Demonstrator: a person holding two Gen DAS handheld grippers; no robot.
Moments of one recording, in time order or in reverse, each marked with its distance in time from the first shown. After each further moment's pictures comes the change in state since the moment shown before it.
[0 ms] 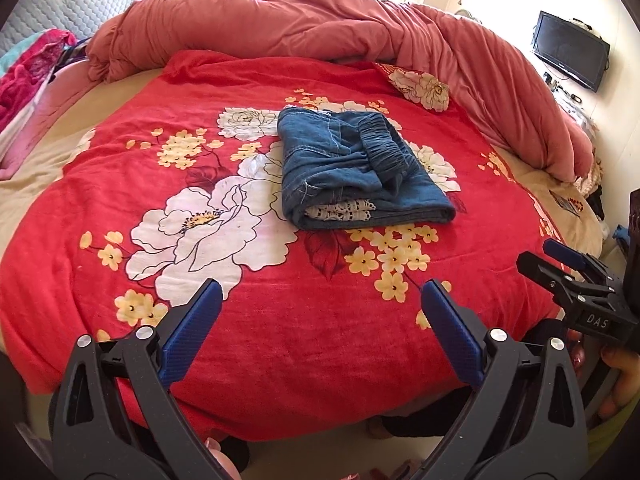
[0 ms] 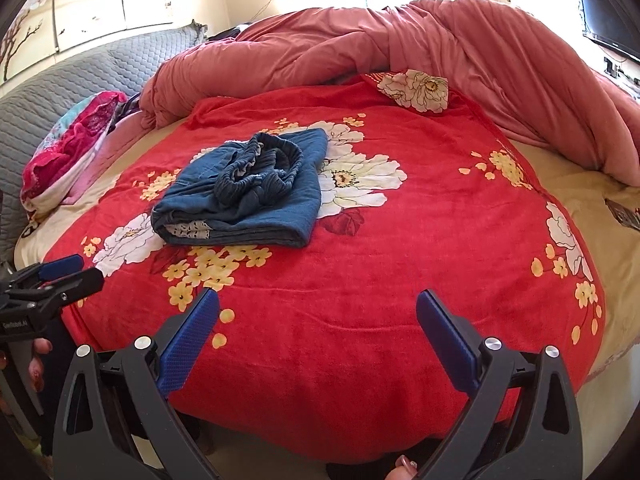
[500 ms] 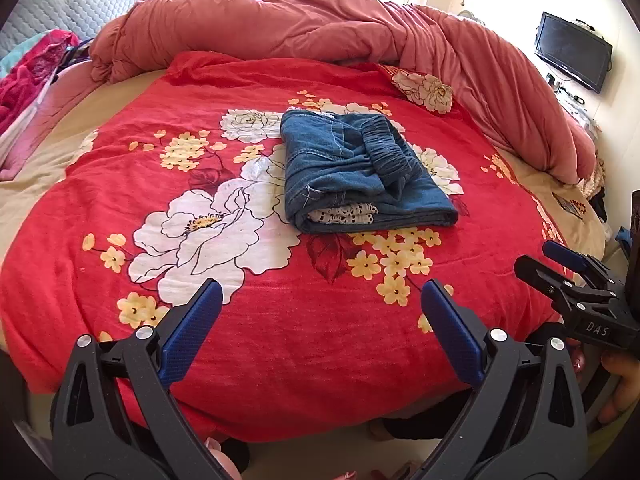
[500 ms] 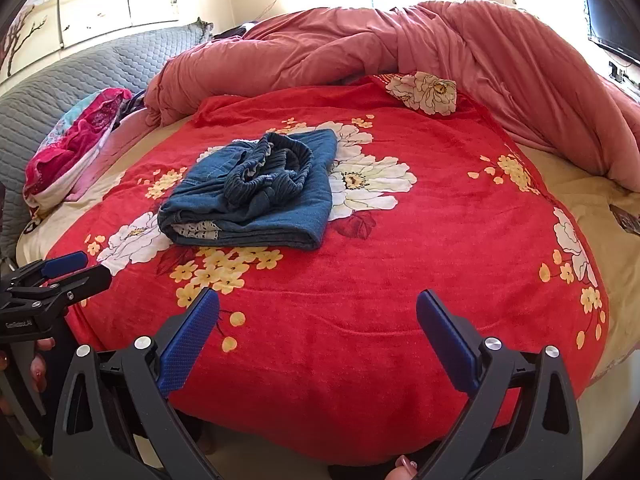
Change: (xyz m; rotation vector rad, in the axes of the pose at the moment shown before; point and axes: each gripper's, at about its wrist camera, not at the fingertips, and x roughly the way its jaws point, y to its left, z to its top) left arm 0.000 0.000 0.002 -0.008 -0.005 0.011; right arm 0.003 0.007 0.003 -0.014 0.001 0.012
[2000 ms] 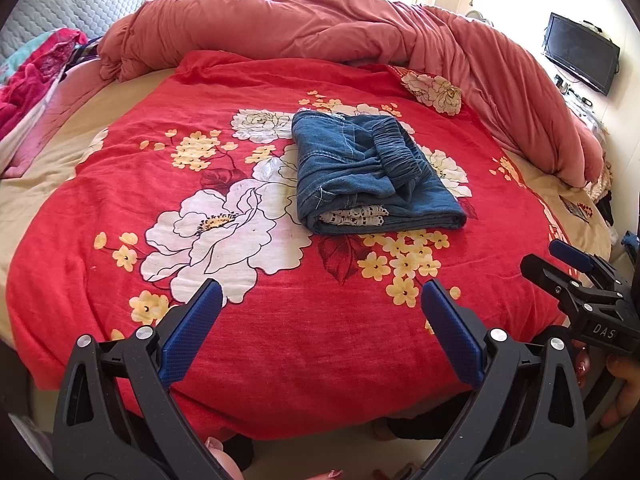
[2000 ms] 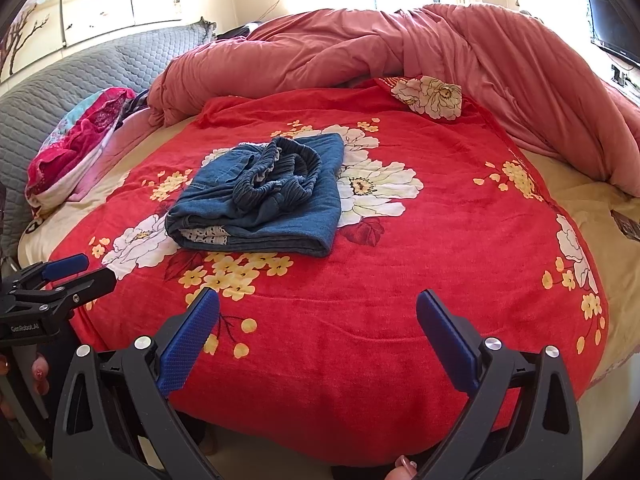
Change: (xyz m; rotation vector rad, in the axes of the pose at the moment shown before) left arm -0.002 0.004 0.000 -0.012 0.006 0.032; right arm -0.001 0.006 0.005 -0.005 0.000 0.006
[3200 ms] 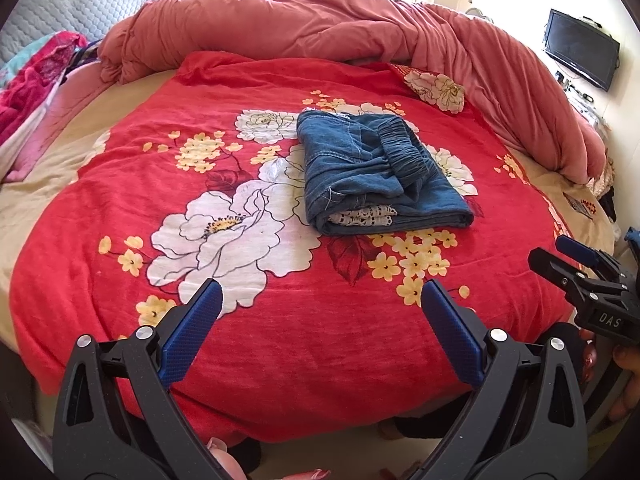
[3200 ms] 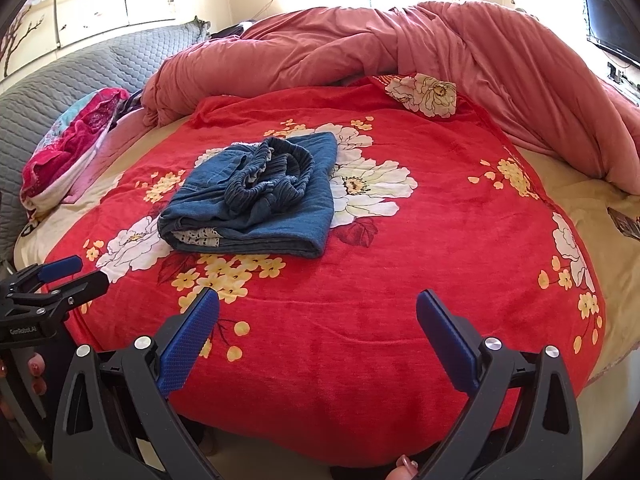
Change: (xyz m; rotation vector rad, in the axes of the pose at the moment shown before) left arm 0.001 0.005 0.001 0.018 -0.002 0.016; right arm 0.002 -0.007 0.003 0.006 0.012 -0.014
